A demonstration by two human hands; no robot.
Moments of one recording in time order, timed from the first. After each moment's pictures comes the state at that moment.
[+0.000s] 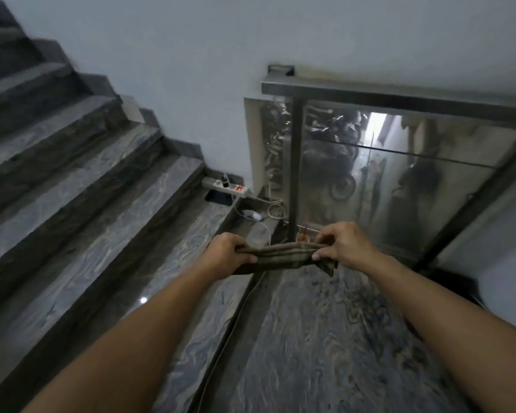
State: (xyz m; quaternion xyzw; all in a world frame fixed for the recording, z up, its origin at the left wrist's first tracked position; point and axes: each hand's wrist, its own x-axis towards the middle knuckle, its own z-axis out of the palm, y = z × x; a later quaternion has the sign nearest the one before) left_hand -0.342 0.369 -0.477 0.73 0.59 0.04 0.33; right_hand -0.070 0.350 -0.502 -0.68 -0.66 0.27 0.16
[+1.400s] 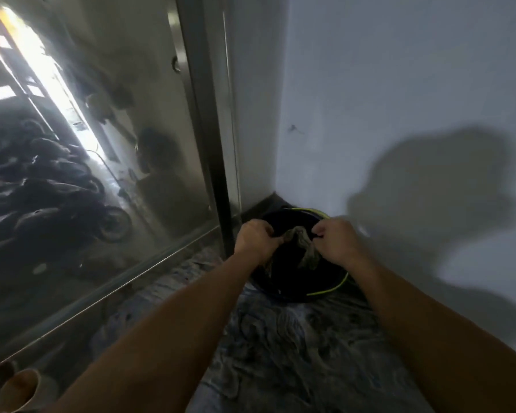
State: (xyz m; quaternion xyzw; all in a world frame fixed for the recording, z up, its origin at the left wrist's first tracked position) left_hand 0.305 0.447 -1.012 0.92 0.15 -0.04 0.36; right_hand 0.363 0.272 -1.015 -0.95 -0.12 0.06 0.27
